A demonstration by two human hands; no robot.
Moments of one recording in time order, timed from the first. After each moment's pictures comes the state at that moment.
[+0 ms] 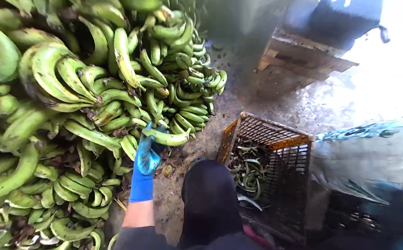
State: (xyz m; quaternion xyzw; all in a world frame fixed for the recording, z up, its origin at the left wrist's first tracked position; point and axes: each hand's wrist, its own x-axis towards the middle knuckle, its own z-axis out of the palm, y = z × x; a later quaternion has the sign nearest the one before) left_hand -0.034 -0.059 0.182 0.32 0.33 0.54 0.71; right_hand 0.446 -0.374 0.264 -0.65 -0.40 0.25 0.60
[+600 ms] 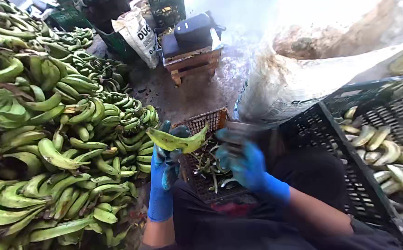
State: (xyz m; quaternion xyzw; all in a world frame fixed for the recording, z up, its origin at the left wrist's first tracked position) left_hand 0.187 -0.149 0.298 0.58 0.04 0.37 0.73; right_hand 0.338 -0.342 0.276 -0.58 -0.49 0.20 0.62
